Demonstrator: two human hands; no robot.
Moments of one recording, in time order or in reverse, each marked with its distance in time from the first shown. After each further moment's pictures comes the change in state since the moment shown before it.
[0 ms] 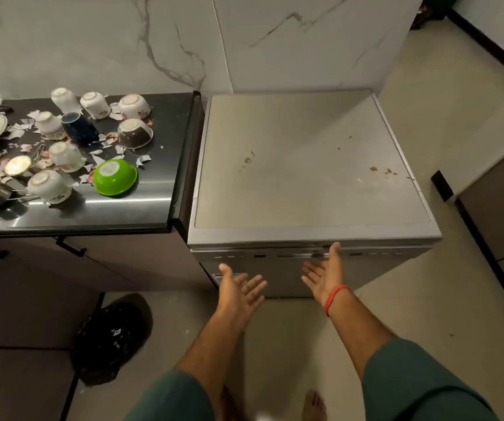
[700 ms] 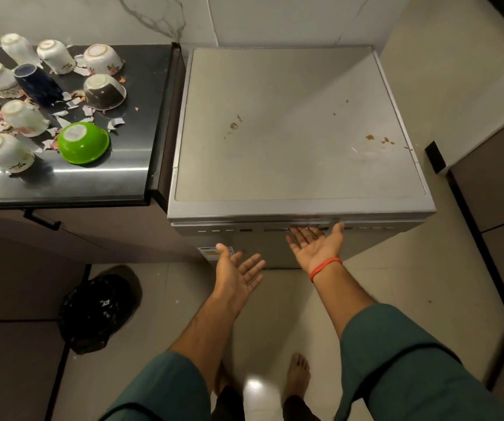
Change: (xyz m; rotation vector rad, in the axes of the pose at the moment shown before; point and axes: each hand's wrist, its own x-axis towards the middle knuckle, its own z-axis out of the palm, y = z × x) left_hand 0.023 -0.027 0.010 -0.049 0.037 -0.033; right_hand 0.028 -0.004 -0.002 0.492 -0.043 0.023
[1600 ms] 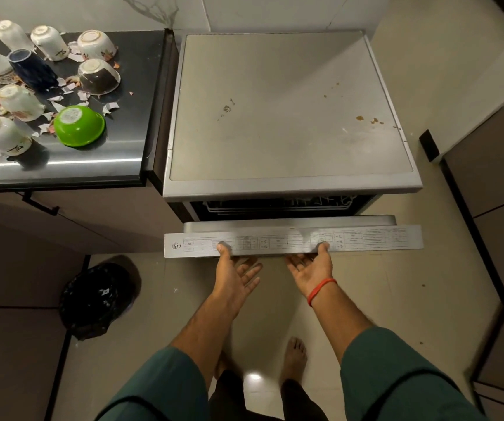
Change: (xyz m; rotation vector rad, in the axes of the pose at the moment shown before) left_hand -0.023 -0.046 -0.020 0.066 0.017 0.006; right_hand -0.045 0.029 -0.076 -0.107 0.180 0.000
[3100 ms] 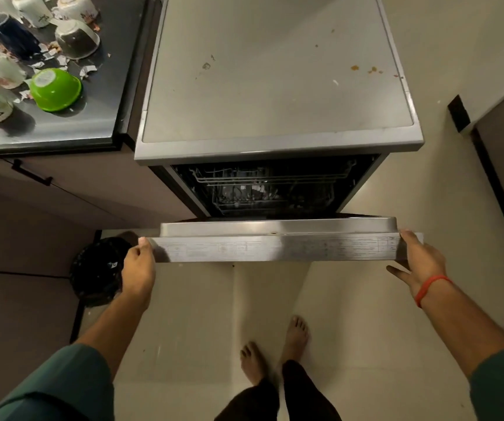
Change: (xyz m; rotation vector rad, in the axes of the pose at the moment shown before) left_hand 0.009 0.005 -0.133 0.692 0.646 0.362; right_hand 0.019 -0.160 -0.163 -0.650 0.236 -0.322
